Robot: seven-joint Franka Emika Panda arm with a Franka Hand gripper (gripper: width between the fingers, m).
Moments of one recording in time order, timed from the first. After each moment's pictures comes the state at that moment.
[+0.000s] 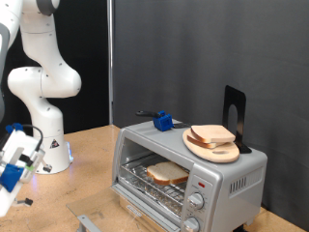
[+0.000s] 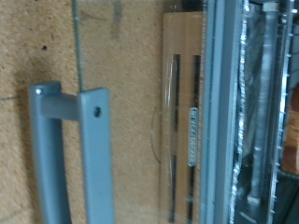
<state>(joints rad) -0.60 0.24 -0.14 -2.35 0.90 1.85 -0.46</state>
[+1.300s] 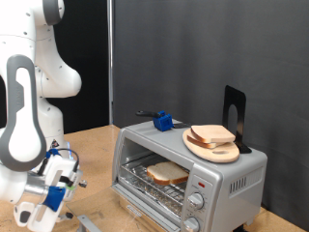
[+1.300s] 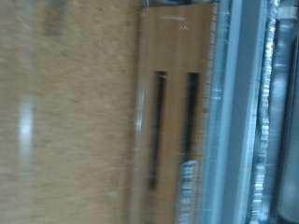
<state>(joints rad) -0.56 0.38 0.03 -2.40 1.03 1.91 -0.54</state>
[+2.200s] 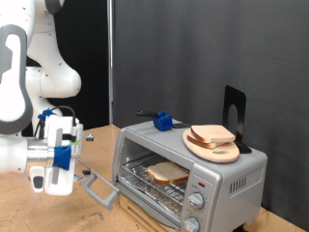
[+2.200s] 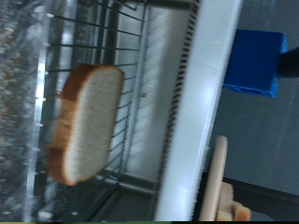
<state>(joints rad) -0.62 0.16 0.06 -2.45 1.14 1.57 -0.49</state>
